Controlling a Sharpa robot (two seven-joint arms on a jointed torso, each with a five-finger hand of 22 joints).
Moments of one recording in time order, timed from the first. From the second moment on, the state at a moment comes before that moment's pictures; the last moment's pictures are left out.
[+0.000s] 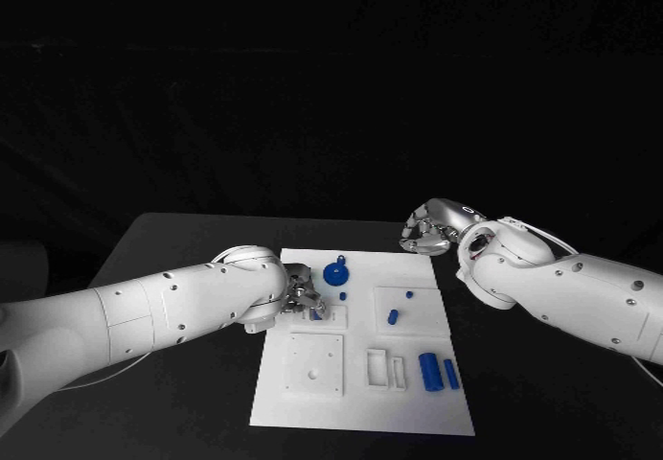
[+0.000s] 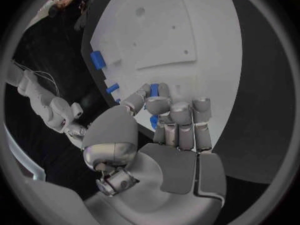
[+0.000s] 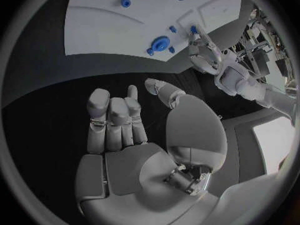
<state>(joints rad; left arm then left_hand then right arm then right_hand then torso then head) 1.33 -0.51 -0.20 1.22 -1.04 0.08 -0.48 0.87 -0.02 0.58 -0.22 0.05 1.12 0.04 0.41 0.85 1.42 -0.11 1.07 0.64 1.21 -0.20 1.46 0.58 0.08 0.89 -0.12 1.25 1.15 1.25 -0.75 0.01 1.36 -1.46 -0.38 -0.31 1.02 -0.29 0.66 -0.04 0.44 1.02 0.08 0.35 0.42 1.13 -0.02 1.15 1.16 1.31 -0.12 1.23 0.99 0.20 1.27 -0.07 1.03 1.31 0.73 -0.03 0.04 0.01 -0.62</state>
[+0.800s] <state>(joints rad) 1.33 -0.50 -0.20 1.22 -1.04 0.06 -0.48 0.87 -0.04 0.58 -0.20 0.05 1.13 0.03 0.39 0.86 1.40 -0.10 1.06 0.64 1.20 -0.20 1.44 0.58 0.08 0.88 -0.12 1.25 1.14 1.25 -0.75 0.01 1.36 -1.46 -0.38 -0.31 1.02 -0.29 0.66 -0.04 0.44 1.02 0.08 0.35 0.42 1.13 -0.02 1.15 1.16 1.31 -0.12 1.23 0.99 0.20 1.27 -0.07 1.03 1.31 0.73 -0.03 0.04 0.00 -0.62</state>
